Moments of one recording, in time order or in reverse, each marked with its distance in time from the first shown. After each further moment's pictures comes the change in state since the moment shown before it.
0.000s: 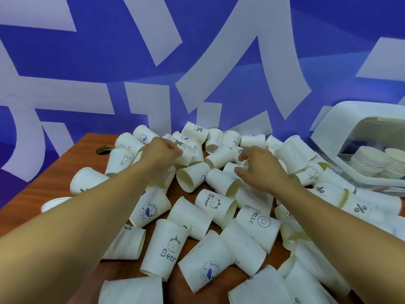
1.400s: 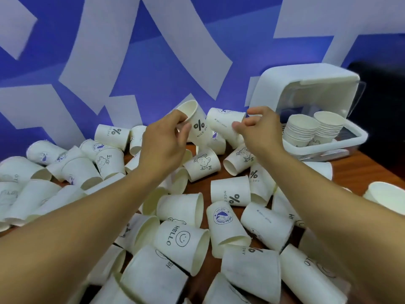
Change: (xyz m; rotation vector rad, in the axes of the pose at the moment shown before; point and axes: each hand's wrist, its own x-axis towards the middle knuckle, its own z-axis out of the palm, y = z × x) left_hand -0.021 0.144 0.156 0.089 0.191 0.720; right_hand 0.013 0.162 -0.047 0.705 0.511 0.558
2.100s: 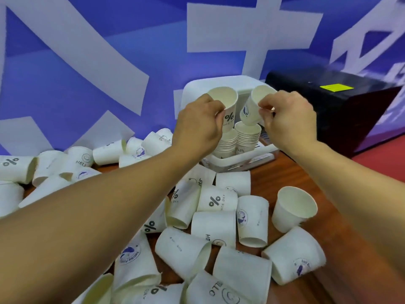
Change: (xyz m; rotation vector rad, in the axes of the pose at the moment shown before) left_hand 0.061 0.189 0.135 -0.112 -0.054 0.336; right_hand 0.077 0.047 -0.210 -0.897 0.316 -0.509
